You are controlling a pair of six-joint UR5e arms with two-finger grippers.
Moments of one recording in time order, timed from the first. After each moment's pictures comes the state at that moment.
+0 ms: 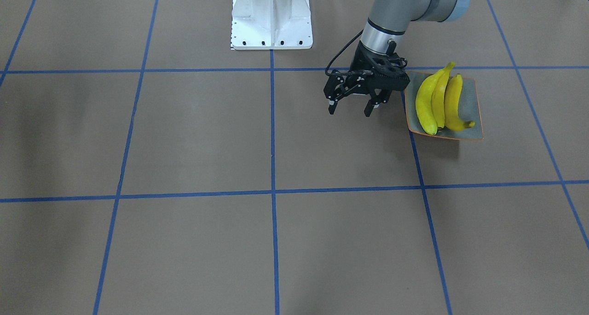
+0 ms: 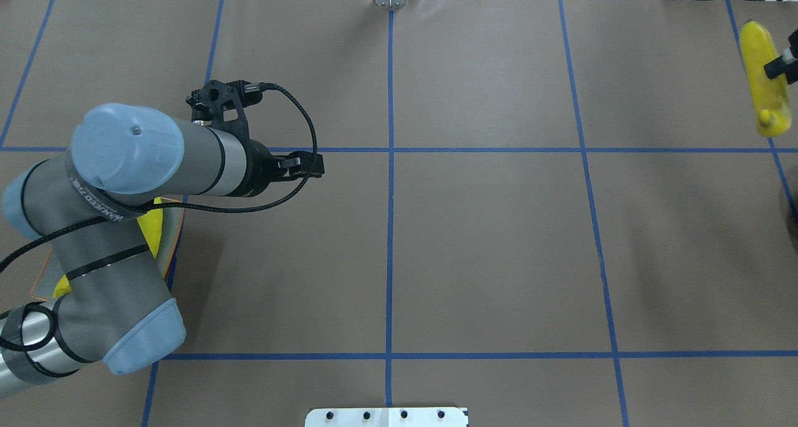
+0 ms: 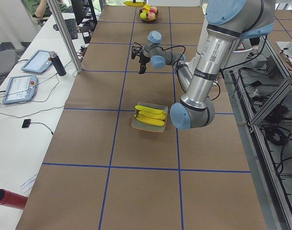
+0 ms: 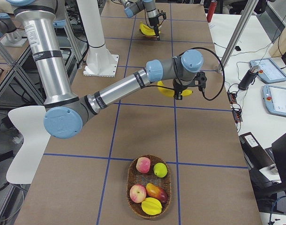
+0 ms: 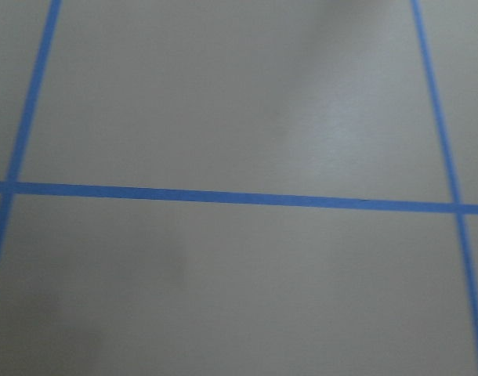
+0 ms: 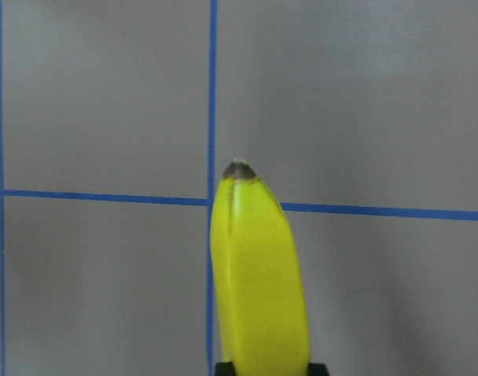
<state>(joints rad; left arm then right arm) -0.59 -2.05 -1.96 -1.83 -1.77 -1.36 1.42 -1.29 1.86 -1.90 2.67 0.29</state>
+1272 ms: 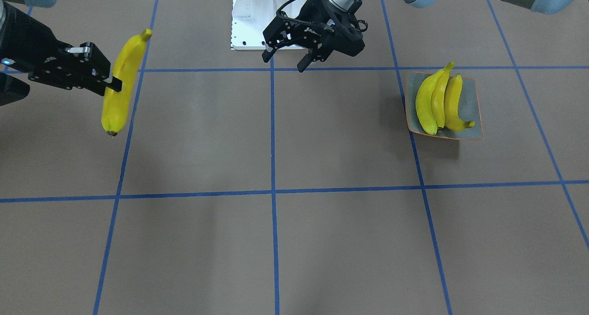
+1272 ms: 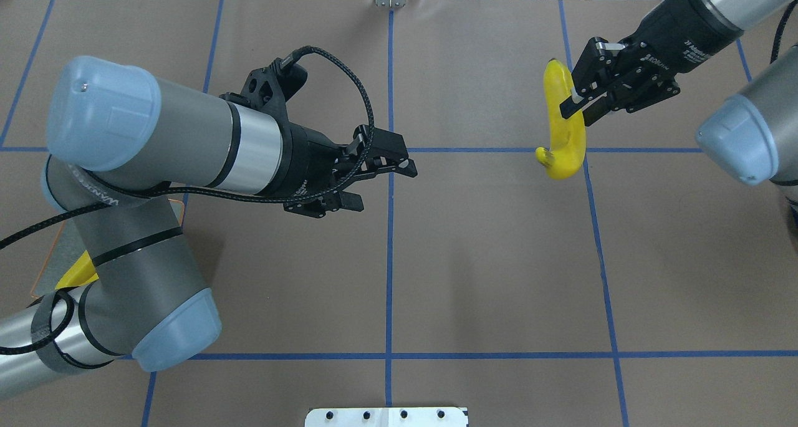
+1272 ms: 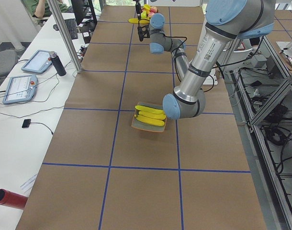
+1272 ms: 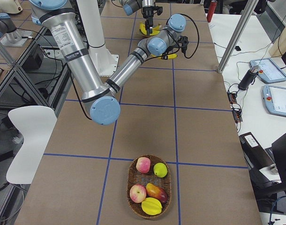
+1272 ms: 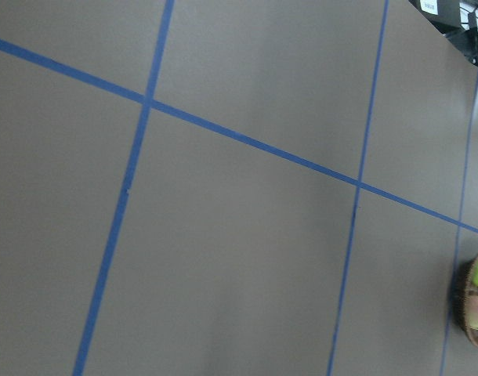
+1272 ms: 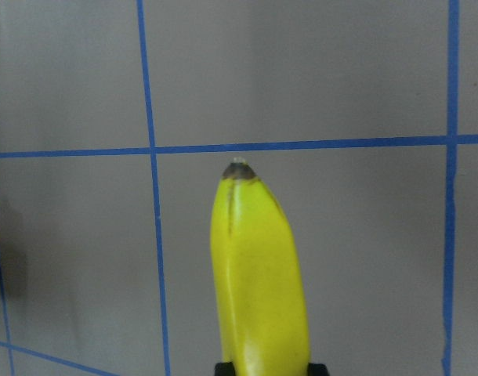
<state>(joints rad) -0.59 -2.18 -1.96 -2.12 -2.01 -1.79 1.07 -1.12 1.96 -1.59 2.63 0.98</state>
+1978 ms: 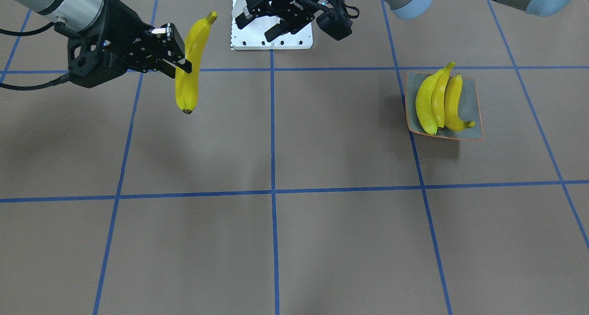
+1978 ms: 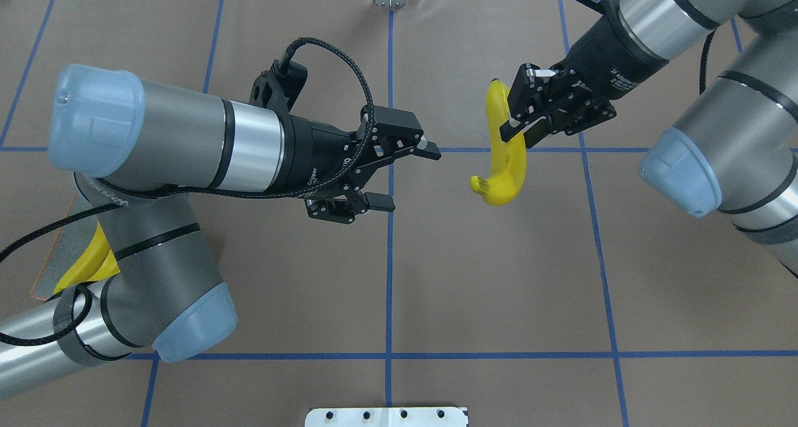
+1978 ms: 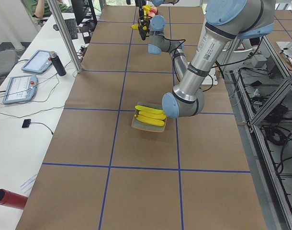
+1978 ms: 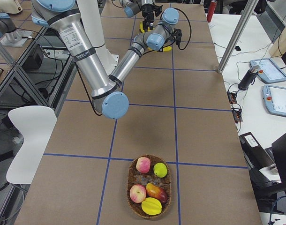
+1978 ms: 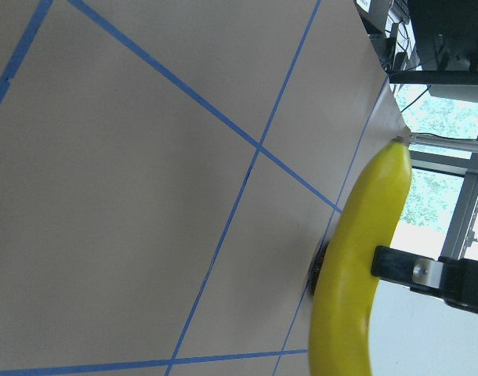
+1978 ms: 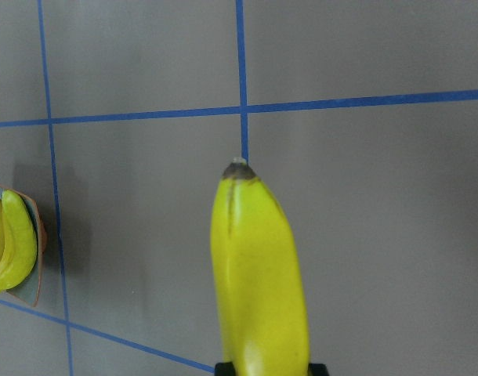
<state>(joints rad) -0.58 -2.20 -1.91 -2.33 -2.01 -2.02 0.94 -1.05 1.97 -1.52 2.55 1.08</state>
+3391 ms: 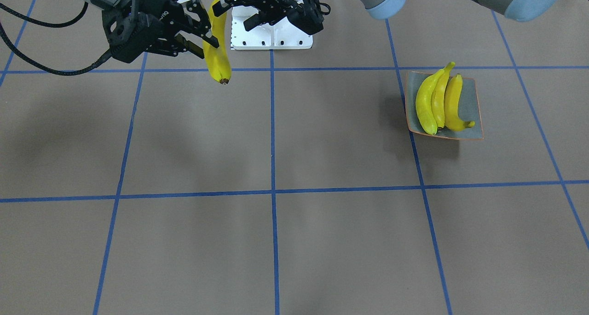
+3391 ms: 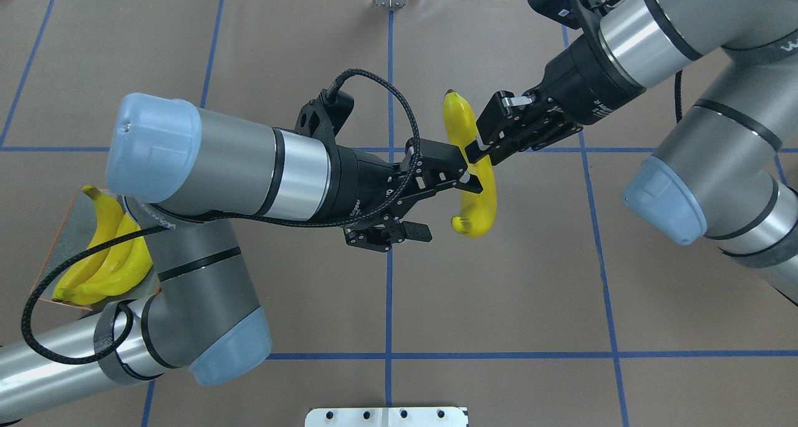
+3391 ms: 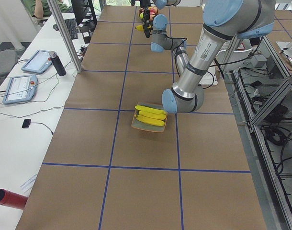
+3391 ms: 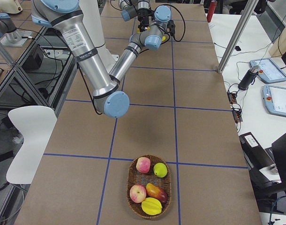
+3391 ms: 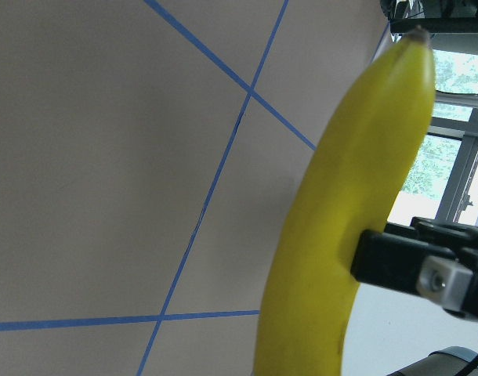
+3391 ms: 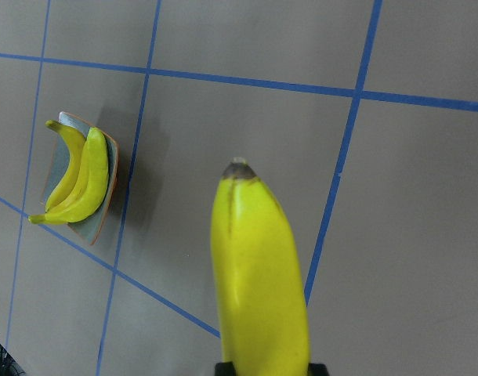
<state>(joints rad) -0.51 -2.26 -1.86 -2.36 -2.01 -2.01 0.89 -1.05 2.00 -1.32 2.55 1.06</state>
